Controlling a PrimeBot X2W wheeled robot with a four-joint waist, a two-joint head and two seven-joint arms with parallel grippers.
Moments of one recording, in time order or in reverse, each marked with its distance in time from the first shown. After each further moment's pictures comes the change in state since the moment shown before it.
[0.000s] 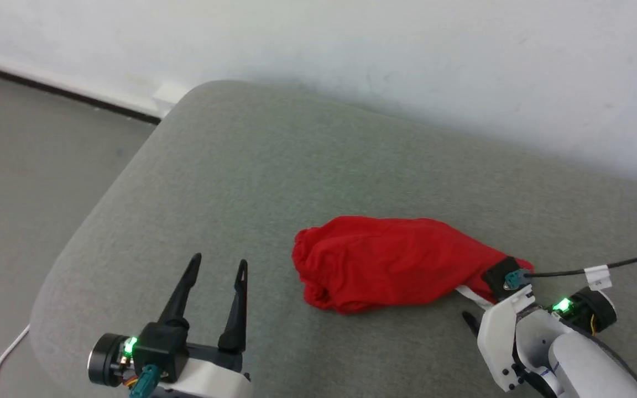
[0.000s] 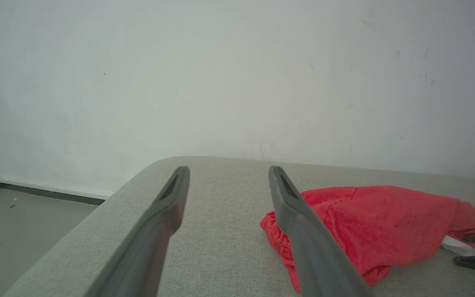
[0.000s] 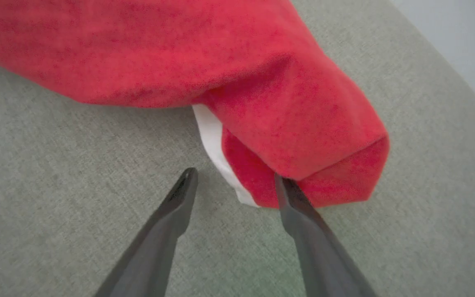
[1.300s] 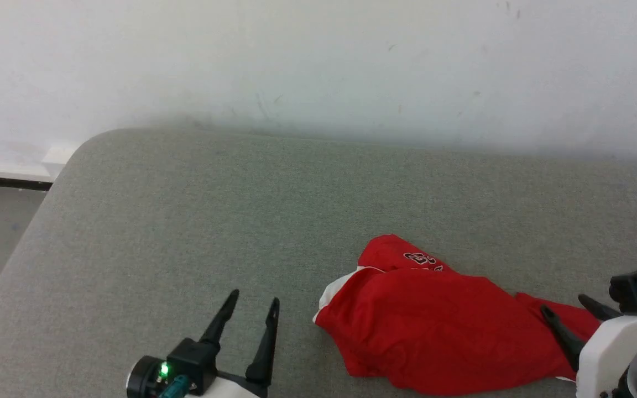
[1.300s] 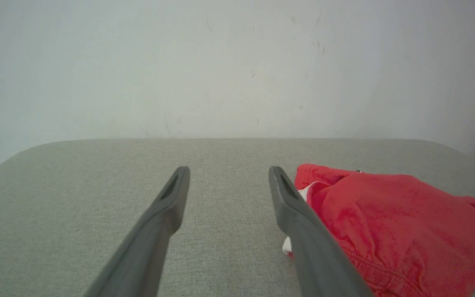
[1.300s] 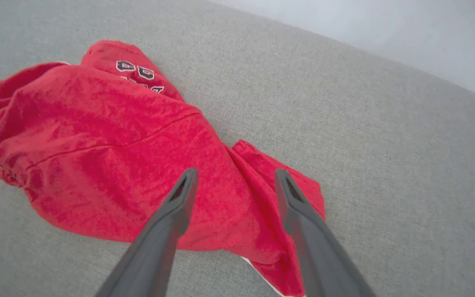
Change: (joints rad) left arm 0.019 -0.108 0.046 0.160 0.046 -0.168 0.000; right arm 0.391 -0.079 -0.395 -0.627 0.153 0.000 0.238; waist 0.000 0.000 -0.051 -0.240
